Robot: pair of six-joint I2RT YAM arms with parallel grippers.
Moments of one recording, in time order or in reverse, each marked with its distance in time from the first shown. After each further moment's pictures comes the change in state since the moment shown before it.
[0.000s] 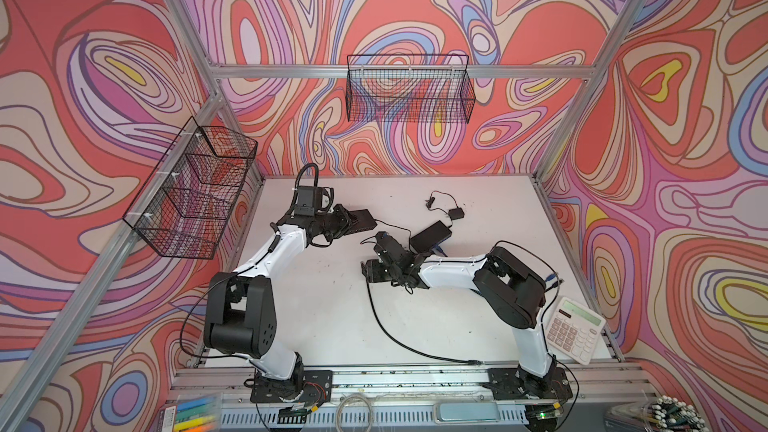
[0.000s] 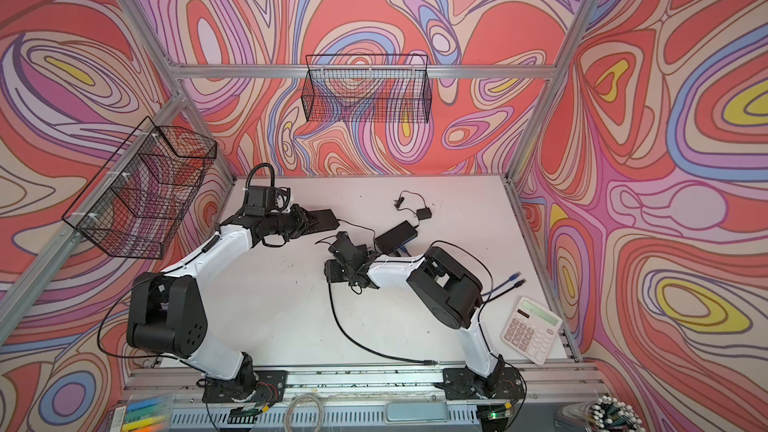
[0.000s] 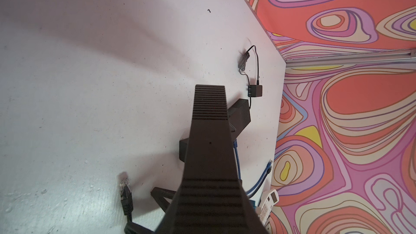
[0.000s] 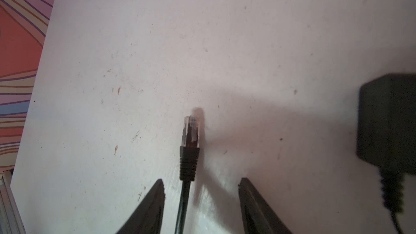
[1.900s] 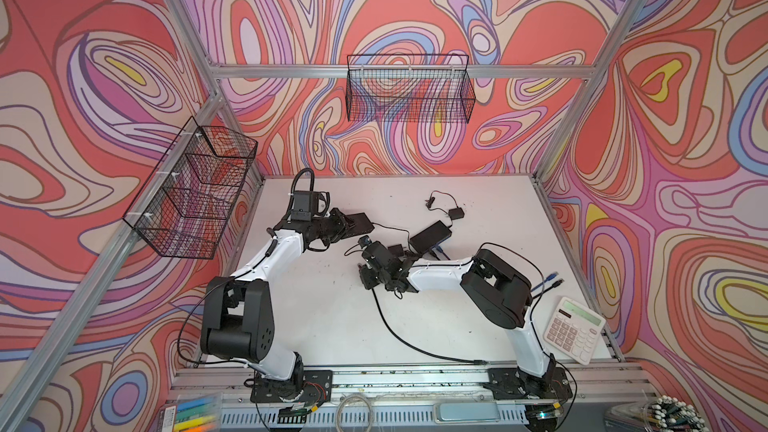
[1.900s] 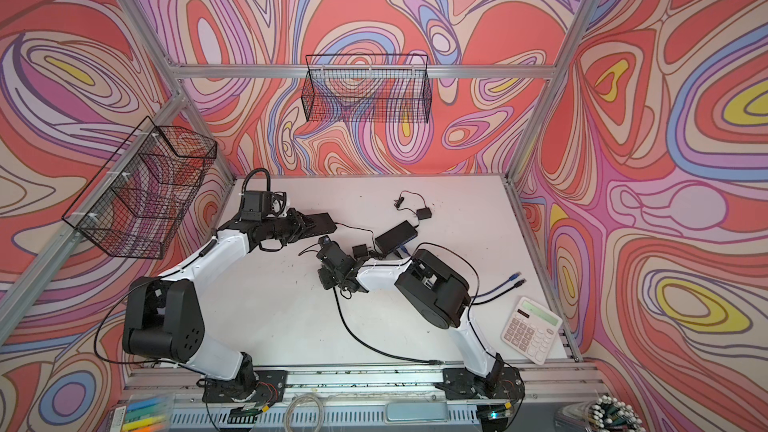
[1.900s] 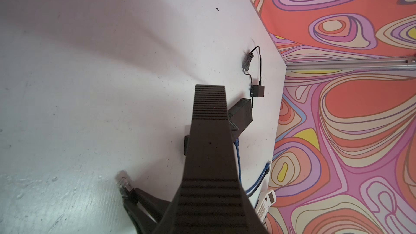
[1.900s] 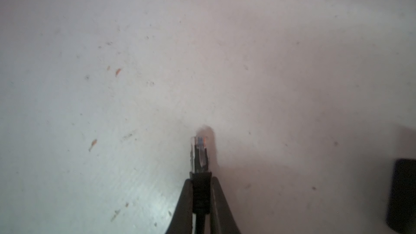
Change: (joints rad) left arm 0.026 -0.051 -0.095 0.052 0.011 -0.042; right arm 0.055 0.041 0.024 0.000 0.158 -0.348
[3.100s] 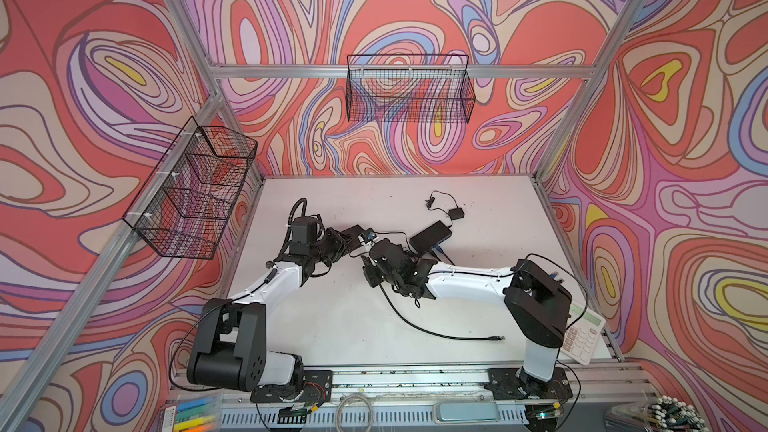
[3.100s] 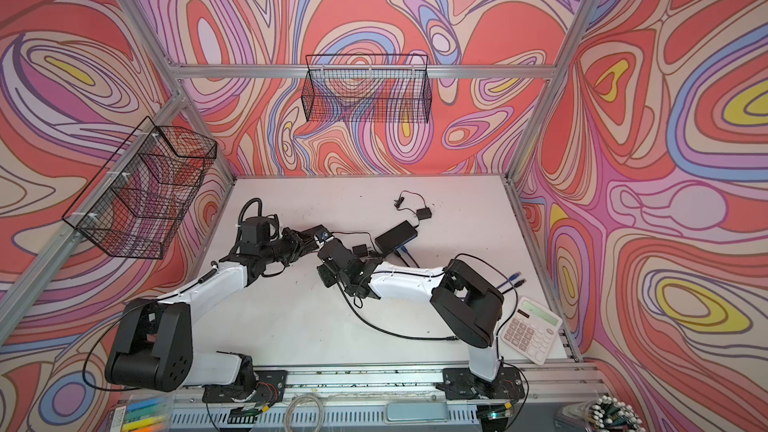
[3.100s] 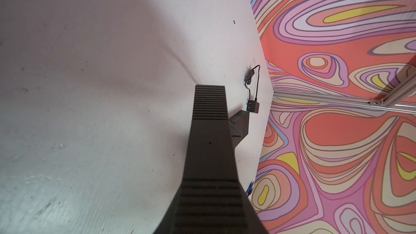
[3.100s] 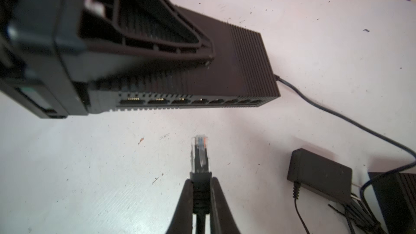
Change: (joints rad) left arm -0.015 -0.138 -0.341 0.338 -0.072 -0.250; right arm 0.060 -0.241 -0.053 -0.023 0.113 -0.064
